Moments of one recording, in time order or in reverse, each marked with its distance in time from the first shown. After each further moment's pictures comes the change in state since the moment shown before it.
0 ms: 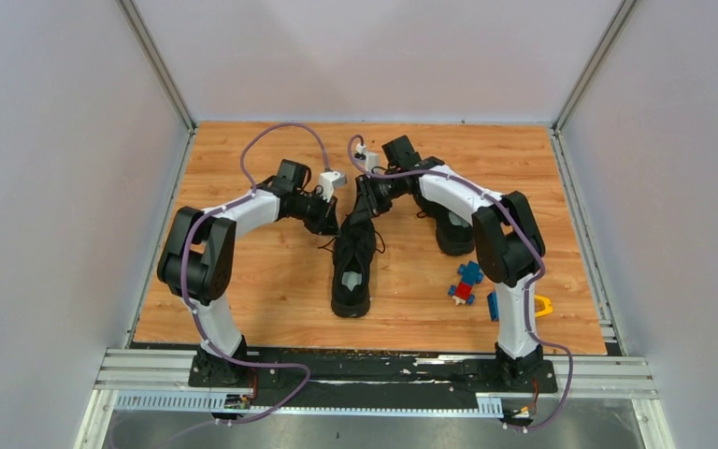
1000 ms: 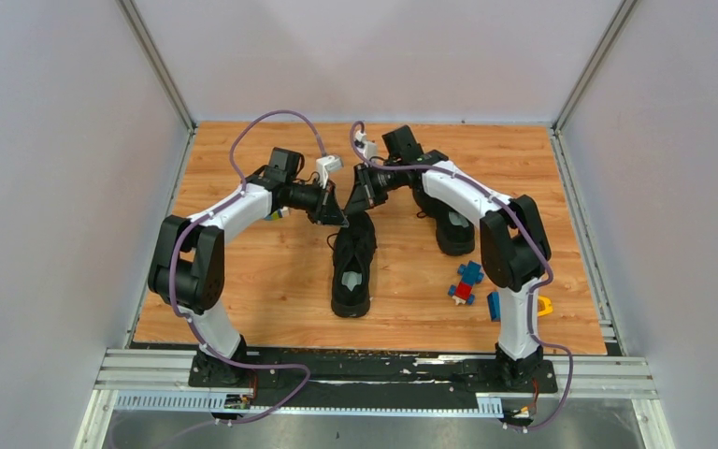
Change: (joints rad) left arm 0.023 -0.074 0.060 -0.059 0.236 -0.070; right arm 0.020 -0.043 0.050 0.005 -0.059 0.095
